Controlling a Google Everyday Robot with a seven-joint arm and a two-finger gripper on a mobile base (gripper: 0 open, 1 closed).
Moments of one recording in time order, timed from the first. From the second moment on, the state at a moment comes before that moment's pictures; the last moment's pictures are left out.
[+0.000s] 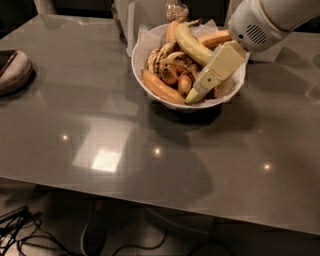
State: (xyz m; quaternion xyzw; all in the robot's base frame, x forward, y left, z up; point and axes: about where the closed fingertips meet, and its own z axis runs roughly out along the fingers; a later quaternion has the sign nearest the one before) arm 0.550 -0.129 1.000 -0.49 0.80 0.04 0.34
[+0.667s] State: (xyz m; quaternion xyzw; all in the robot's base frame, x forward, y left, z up) arm 0.580 -0.110 0.995 -0.48 0.79 0.06 0.36
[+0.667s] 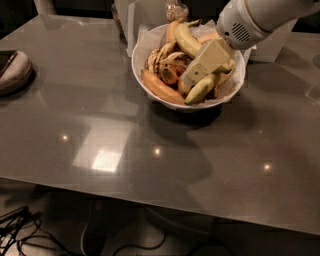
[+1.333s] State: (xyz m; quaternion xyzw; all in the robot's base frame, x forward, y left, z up) arm 0.610 -0.103 0.981 -0.47 0.80 0.07 0.36
